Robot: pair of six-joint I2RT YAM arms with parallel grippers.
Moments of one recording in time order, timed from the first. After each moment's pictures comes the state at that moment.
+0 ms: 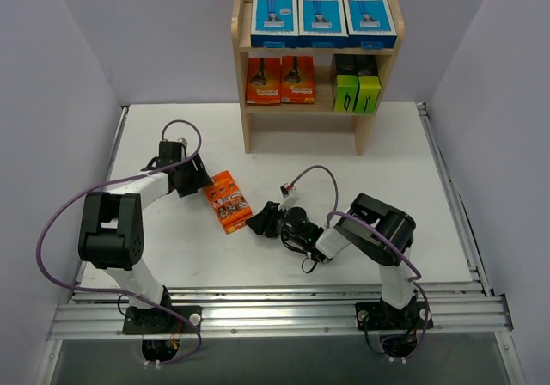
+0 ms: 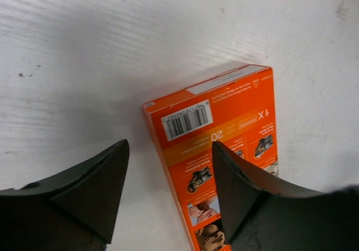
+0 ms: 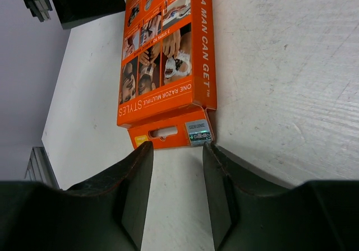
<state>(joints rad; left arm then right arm) -0.10 1.72 1.00 -0.21 0.13 -0.49 0.89 1.96 0.58 1.08 0.03 0.87</state>
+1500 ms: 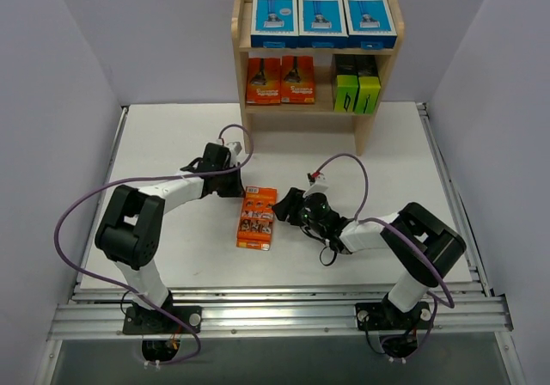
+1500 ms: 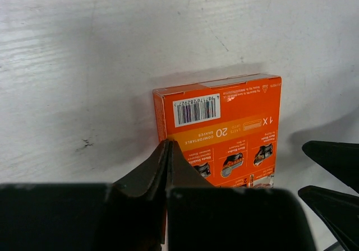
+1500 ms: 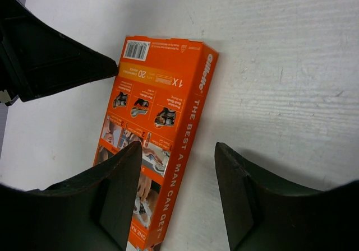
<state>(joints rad) -0.40 1.78 1.06 -0.18 0.21 -0.39 0.75 1.63 0.52 0.67 0.13 0.80</state>
